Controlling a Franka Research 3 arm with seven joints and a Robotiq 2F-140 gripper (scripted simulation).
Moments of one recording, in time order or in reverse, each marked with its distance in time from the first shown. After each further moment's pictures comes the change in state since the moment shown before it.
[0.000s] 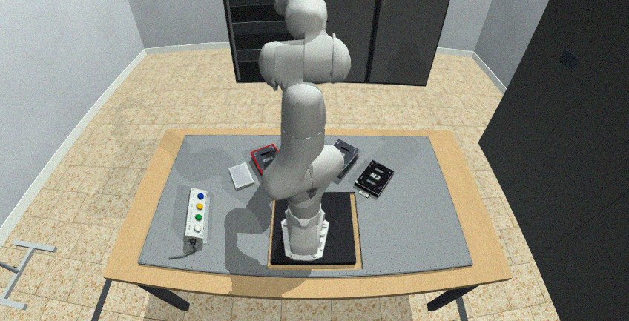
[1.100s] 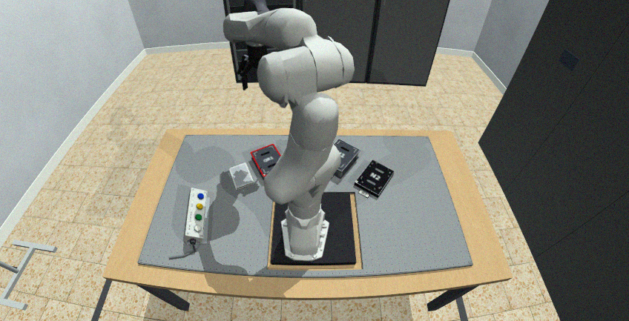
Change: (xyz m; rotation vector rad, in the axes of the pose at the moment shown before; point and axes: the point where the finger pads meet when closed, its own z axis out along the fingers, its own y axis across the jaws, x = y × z) arm -0.235 -0.043 0.100 -0.009 -0.096 -0.485
